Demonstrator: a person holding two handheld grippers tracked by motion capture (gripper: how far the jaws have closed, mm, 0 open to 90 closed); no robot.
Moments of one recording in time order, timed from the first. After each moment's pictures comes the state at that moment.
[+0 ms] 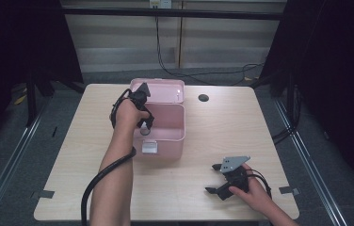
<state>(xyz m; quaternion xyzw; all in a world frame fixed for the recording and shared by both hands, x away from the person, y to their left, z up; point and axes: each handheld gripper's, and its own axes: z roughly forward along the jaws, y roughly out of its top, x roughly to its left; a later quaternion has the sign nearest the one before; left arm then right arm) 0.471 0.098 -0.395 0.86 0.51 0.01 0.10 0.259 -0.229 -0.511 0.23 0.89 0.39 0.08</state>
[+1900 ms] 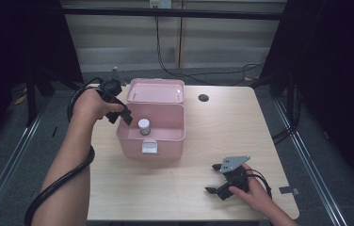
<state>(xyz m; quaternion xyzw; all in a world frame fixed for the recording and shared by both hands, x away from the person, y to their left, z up) 0.422 0.163 -0.307 0.86 0.50 -0.01 0.14 0.259 -0.228 -0.511 0.23 0.89 0.39 0.08</state>
